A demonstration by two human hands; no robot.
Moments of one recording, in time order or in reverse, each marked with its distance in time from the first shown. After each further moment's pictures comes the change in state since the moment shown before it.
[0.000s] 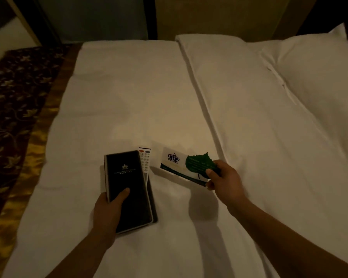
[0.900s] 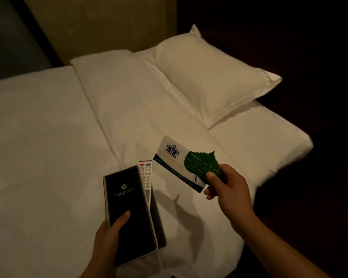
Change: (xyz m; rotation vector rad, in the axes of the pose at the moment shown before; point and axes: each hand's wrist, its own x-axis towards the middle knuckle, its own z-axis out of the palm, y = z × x) left_hand -0.287 -0.081 0.163 0.102 -0.378 -0.113; right_hand -0.229 0.090 -0.316 0.275 0.385 -0.054
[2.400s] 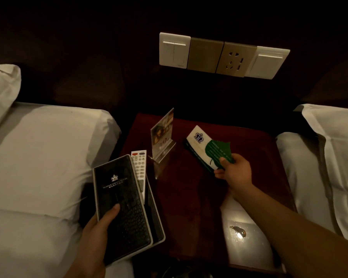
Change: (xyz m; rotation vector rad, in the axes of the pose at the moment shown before) left_hand -0.092 -0.177 0.413 0.522 -0.851 -0.063; right_hand -0.116 0.248 -0.456 0.211 1.163 0.465
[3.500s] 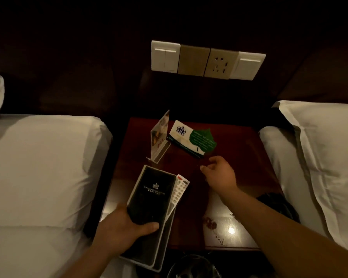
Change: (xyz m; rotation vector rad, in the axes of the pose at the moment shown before) left_hand 0.010 0.030 0.006 1.209 -0.267 0.192; right_hand -0.065 -0.019 0.025 -0.450 0.027 -0.070
